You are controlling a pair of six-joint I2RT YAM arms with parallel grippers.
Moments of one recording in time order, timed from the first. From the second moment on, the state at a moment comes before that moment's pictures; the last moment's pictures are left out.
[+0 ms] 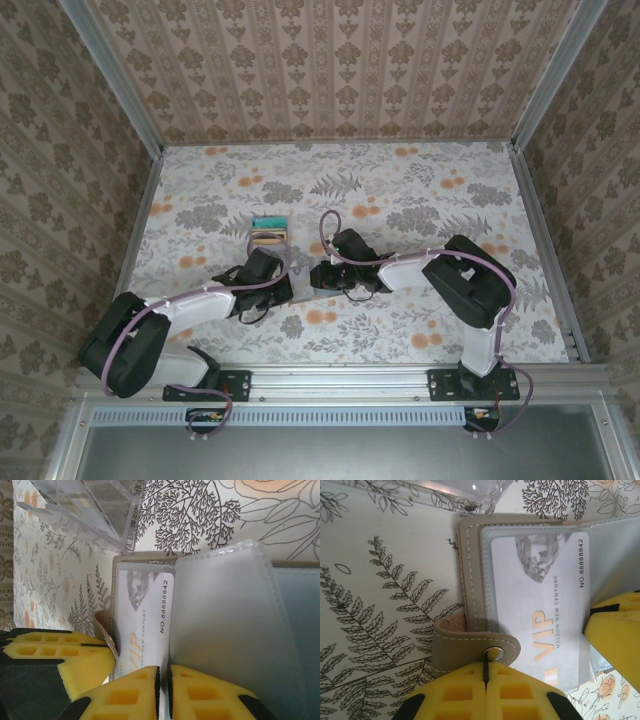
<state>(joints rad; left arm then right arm) -0.67 1.33 0.48 -0.15 0.12 -0.82 0.74 1.89 0.89 0.23 -0.40 0.79</state>
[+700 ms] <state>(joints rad) -0.66 1.33 0.48 -0.15 0.13 -0.82 0.74 1.92 0.91 0.23 -0.42 0.82</state>
